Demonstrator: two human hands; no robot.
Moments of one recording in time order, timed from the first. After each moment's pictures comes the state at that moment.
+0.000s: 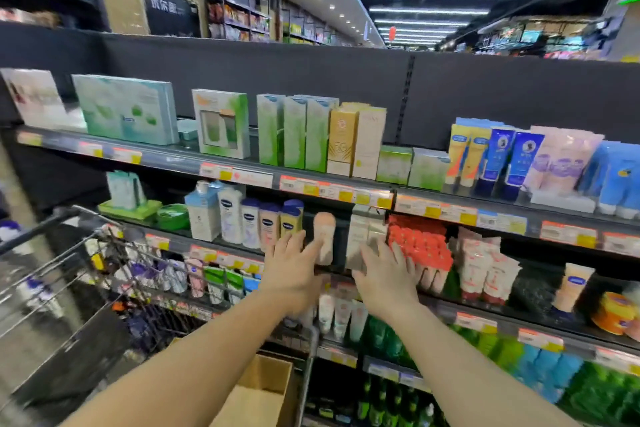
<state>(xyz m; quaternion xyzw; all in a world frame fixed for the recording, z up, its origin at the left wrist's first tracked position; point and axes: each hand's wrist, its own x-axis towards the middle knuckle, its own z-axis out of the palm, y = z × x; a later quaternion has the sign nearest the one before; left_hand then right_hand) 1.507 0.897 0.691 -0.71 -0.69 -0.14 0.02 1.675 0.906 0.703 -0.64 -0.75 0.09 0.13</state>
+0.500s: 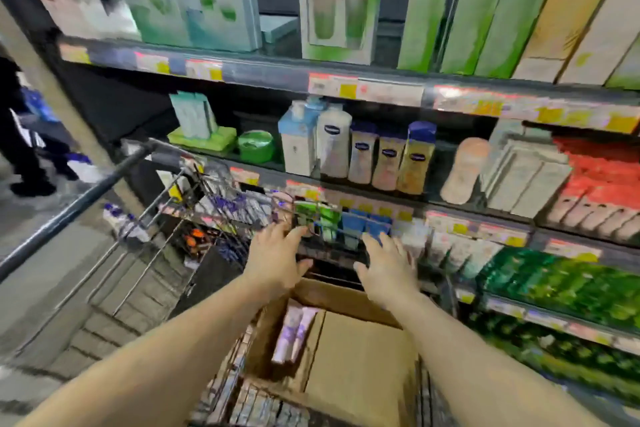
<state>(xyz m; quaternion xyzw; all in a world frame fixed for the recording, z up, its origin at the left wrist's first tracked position) 1.189 0.930 0.542 -0.70 -0.71 -0.03 -0.04 1.394 0.946 0.555 -0.64 -0.74 0.21 0.03</state>
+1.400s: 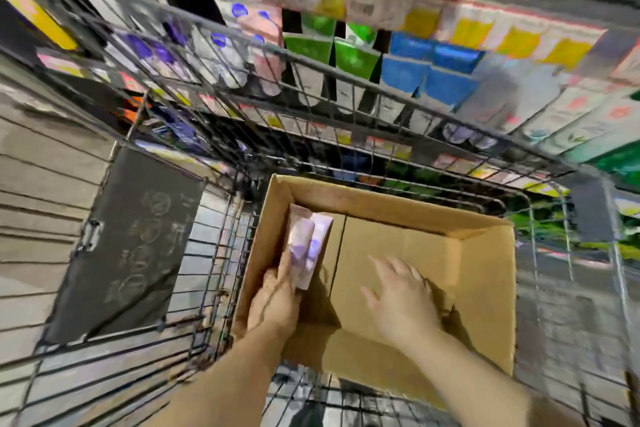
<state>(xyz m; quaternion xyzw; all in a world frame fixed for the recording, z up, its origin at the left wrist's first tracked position) 1.156 0.887 0.193 -0.39 -0.82 0.00 -0.41 1.336 0.931 0.290 -0.67 -0.65 0.34 -0.12</state>
